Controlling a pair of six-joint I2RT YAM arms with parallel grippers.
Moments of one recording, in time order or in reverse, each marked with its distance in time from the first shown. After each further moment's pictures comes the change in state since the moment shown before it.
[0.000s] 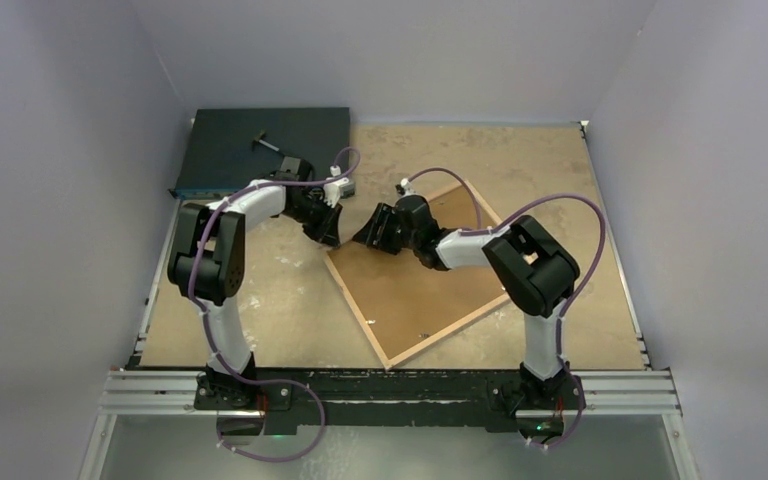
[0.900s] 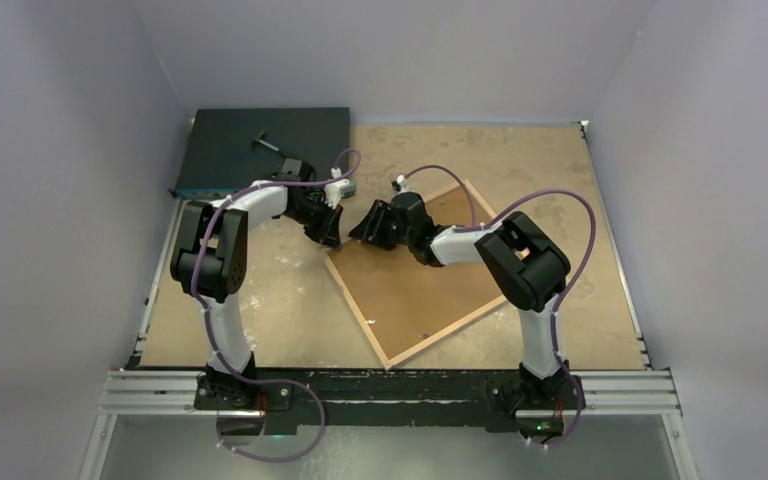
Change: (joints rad) left arm 0.000 0.031 0.000 0.025 0.014 -0.014; right arm 0.000 0.062 0.064 0.020 -0.002 0.013
